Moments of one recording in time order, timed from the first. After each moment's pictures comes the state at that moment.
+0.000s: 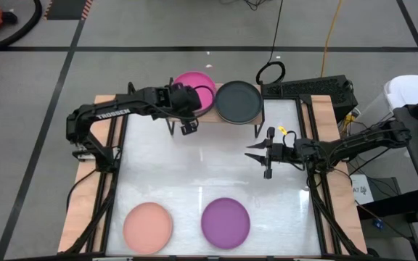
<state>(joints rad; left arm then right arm) 0.24 1.63 1.68 -1.03 -0.35 0.11 0.16 0.90 0.31 0.57 0.27 -0.17</state>
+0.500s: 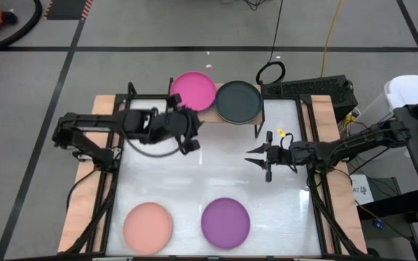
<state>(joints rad) -0.07 1.53 1.66 -0.79 -0.62 0.07 0.18 0.90 0.31 0.42 0.26 -0.06</state>
